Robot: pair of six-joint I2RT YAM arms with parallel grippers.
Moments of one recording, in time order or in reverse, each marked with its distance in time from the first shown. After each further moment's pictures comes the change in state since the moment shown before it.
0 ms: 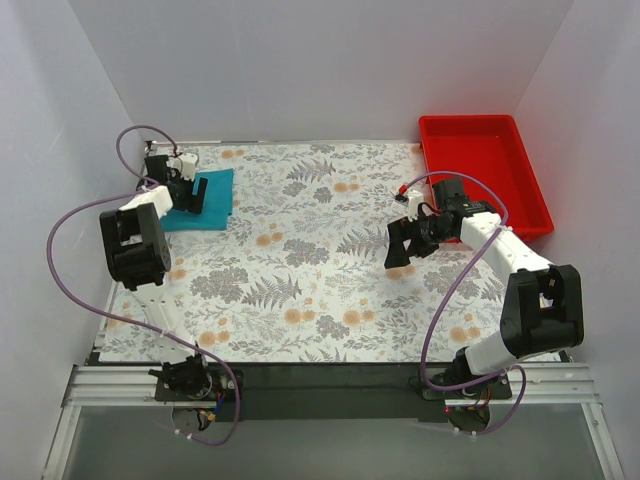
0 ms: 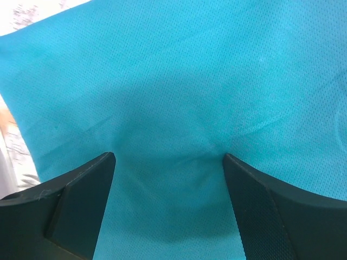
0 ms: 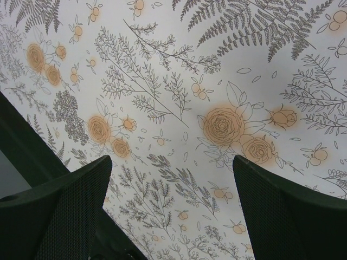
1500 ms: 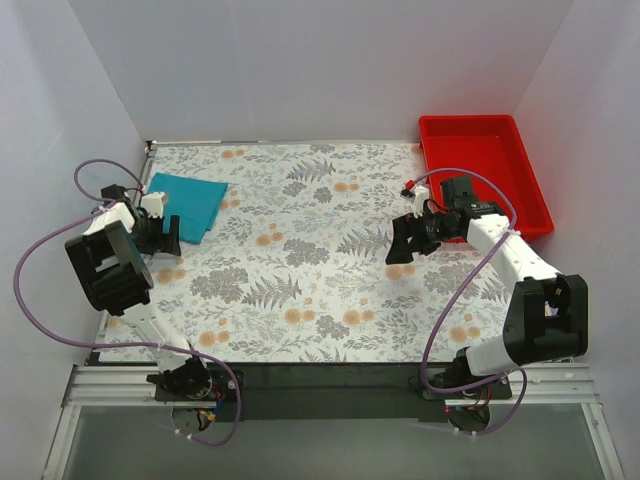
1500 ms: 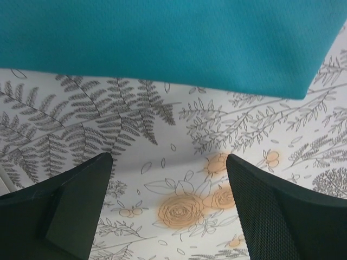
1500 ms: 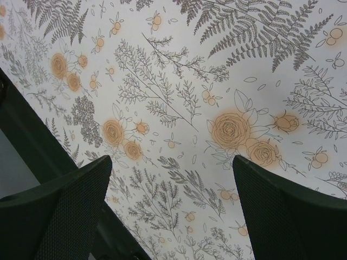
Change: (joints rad) left arm 0.255 -0.194 -0.145 -0.494 0.154 0.103; right arm -0.032 -0.047 0.001 0.000 -0.071 0.005
